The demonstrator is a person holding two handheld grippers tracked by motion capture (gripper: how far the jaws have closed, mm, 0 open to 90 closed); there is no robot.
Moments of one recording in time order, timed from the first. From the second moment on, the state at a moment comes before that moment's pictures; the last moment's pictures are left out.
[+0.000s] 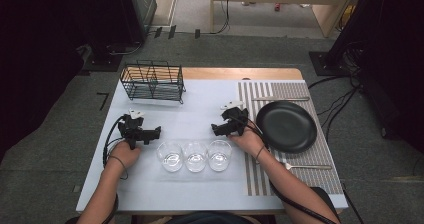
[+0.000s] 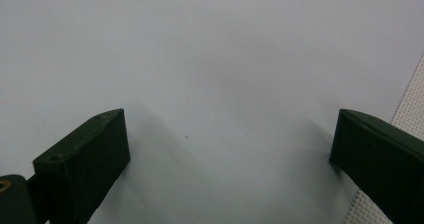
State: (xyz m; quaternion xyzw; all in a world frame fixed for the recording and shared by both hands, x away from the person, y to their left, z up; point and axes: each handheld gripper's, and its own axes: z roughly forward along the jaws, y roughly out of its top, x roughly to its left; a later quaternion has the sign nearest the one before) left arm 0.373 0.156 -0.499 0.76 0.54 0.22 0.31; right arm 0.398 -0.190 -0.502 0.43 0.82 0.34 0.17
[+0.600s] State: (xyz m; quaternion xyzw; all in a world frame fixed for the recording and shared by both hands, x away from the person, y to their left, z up) left arm 0.373 0.156 -0.499 0.75 0.54 0.22 0.31; right arm 0.399 -0.188 -0.493 0.44 0.82 0.33 0.13
